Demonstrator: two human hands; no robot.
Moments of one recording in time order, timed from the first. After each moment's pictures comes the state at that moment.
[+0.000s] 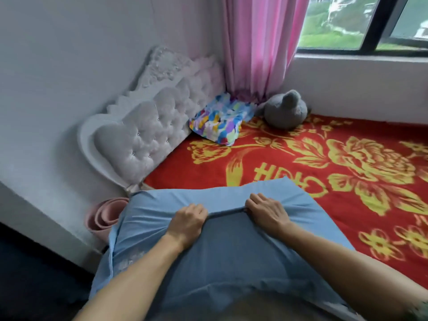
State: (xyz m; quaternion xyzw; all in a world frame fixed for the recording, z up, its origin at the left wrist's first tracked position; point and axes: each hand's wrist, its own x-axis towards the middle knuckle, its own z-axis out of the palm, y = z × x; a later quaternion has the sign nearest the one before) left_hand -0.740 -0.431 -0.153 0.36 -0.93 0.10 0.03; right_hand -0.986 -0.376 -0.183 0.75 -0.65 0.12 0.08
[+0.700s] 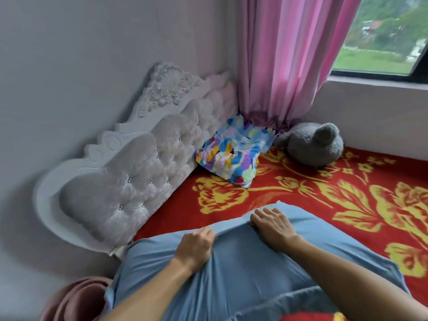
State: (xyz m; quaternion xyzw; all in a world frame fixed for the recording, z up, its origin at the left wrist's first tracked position) left_hand -0.794 -0.810 -0.203 0.39 -0.92 0.03 0.10; right_hand -1.037 -0.769 -0.189 0.76 -0.64 0.03 0.08
